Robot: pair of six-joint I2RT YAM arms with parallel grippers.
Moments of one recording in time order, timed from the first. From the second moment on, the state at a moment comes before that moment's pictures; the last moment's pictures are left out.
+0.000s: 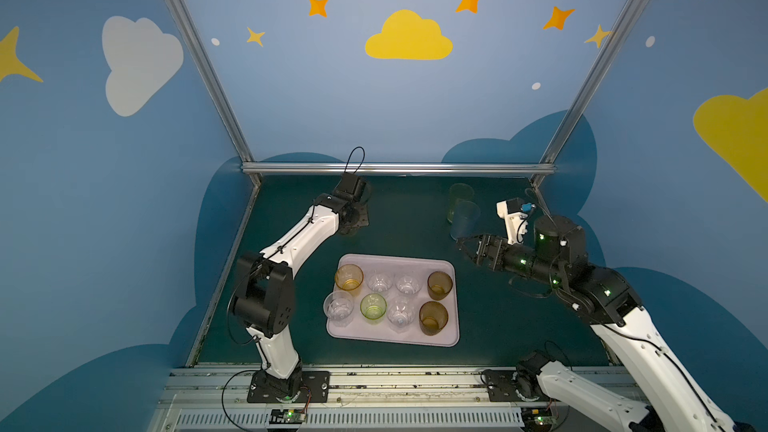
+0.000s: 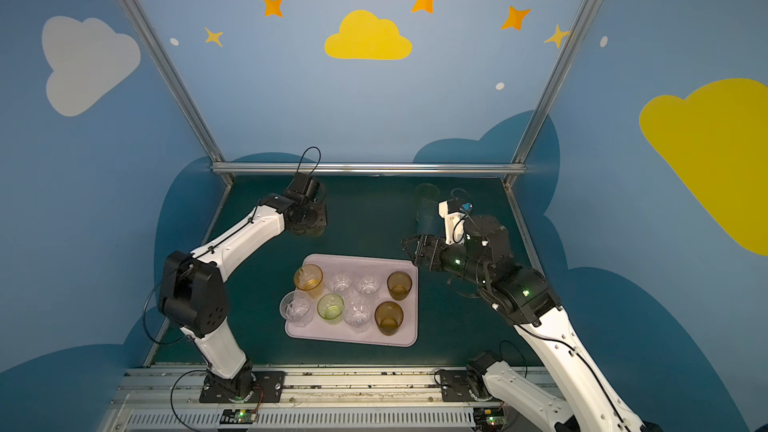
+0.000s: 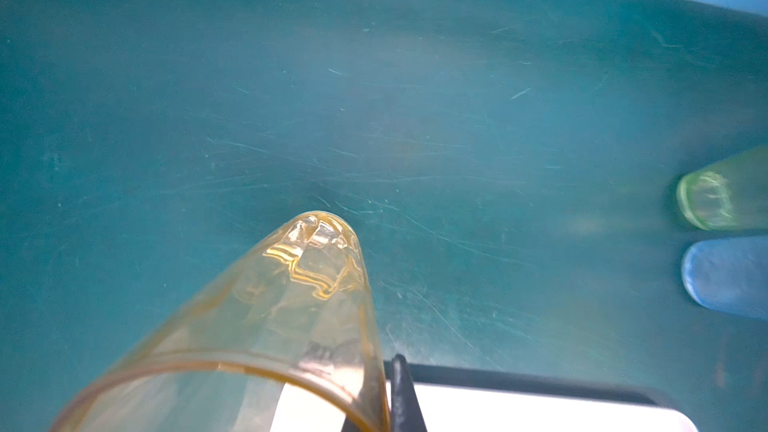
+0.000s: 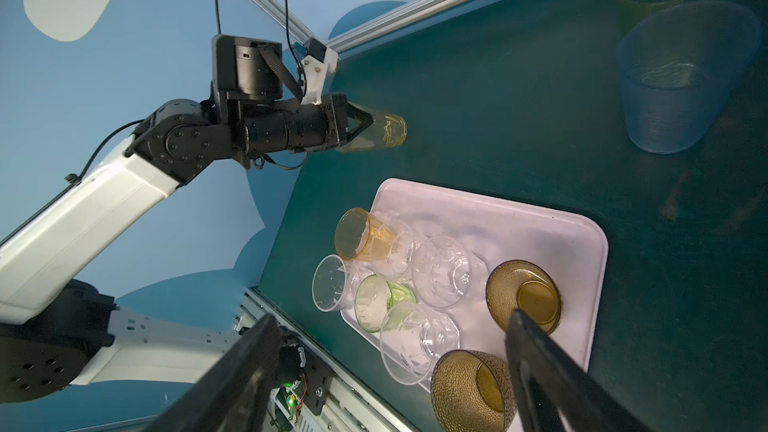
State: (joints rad) left arm -0.38 1.75 1.47 -0.69 -0.13 -0.46; right arm 0.58 0.89 1.20 -0.78 -0.24 0.63
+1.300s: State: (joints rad) left arm -0.47 1.48 1.22 -0.74 -0.17 -0.51; right arm 0.58 0.72 0.95 -0.79 -0.22 0.72
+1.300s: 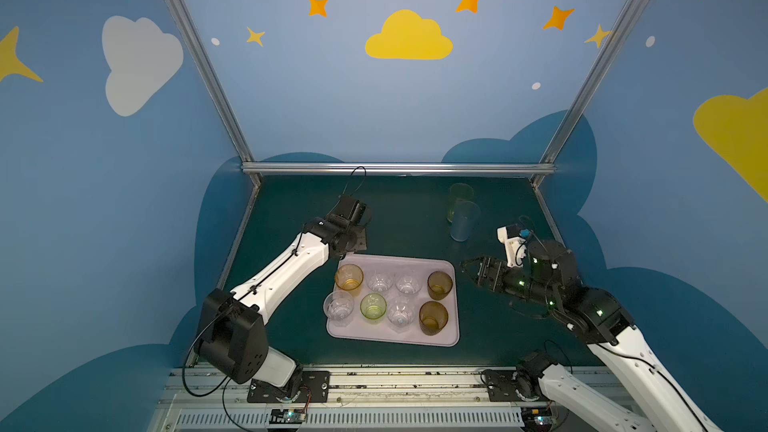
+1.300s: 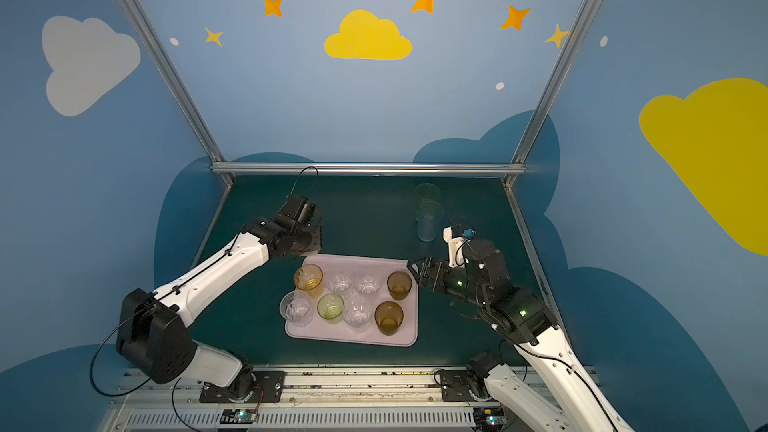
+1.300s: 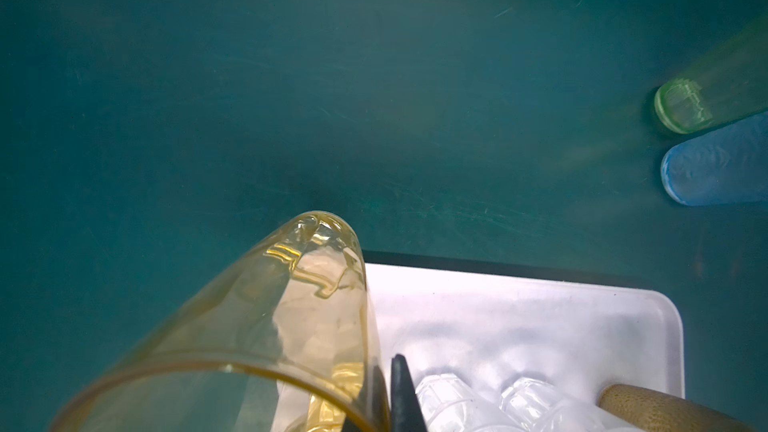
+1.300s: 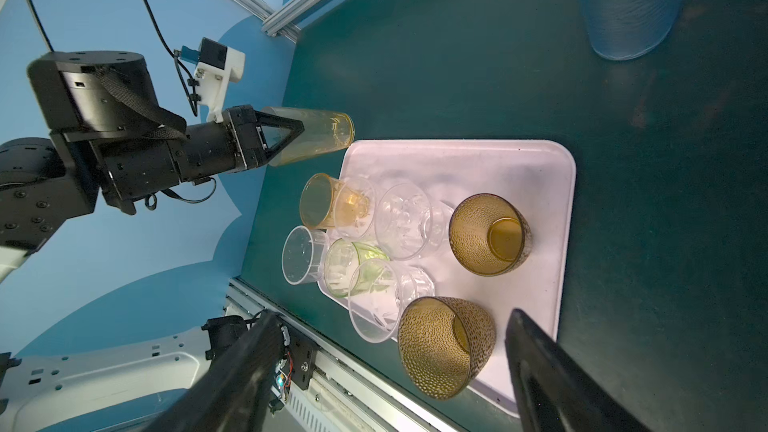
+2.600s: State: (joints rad) left arm -0.48 1.52 1.21 -0.74 -0.11 -0.52; right arm 0.58 0.66 0.87 -0.79 -0.19 0.75
